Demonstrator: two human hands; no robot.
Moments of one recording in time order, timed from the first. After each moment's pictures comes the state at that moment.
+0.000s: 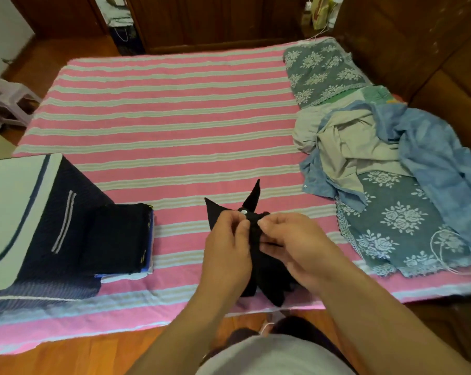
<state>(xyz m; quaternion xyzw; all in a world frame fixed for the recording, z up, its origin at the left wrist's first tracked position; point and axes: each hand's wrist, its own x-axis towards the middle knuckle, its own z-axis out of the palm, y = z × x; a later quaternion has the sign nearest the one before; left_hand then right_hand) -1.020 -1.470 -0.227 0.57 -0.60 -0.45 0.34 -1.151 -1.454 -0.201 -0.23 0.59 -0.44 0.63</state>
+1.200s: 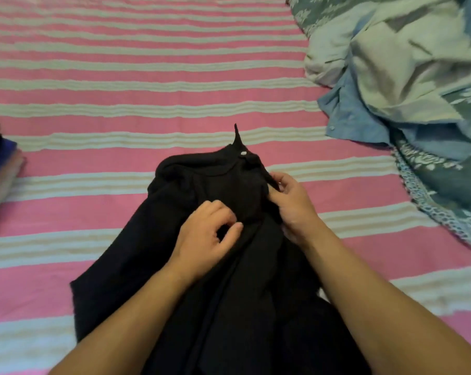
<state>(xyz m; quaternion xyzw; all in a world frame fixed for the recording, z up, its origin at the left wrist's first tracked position) -1.074 -1.576 -0.763 0.40 -0.84 -0.22 0.30 -1.268 -1.578 -0.746 -0.32 0.56 -0.56 0.52</state>
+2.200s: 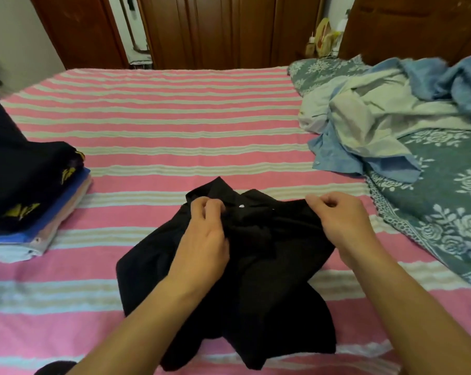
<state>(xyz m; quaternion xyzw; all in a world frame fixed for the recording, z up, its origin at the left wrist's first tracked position) -1.068 -1.476 -0.667 0.54 -0.78 -0.14 0.29 -1.309 -1.459 -0.642 -0.43 0.73 -0.47 0.24</state>
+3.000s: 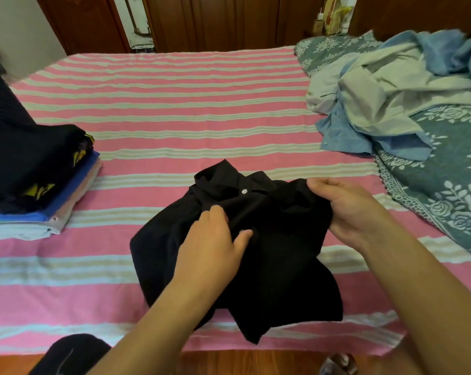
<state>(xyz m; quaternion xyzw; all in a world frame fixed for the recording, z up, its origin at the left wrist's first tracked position) -1.064 -1.424 -0.645 0.64 -0.73 -0.16 0.18 -1.298 -1.445 -0.642 -0.31 0.56 -0.55 0.54</state>
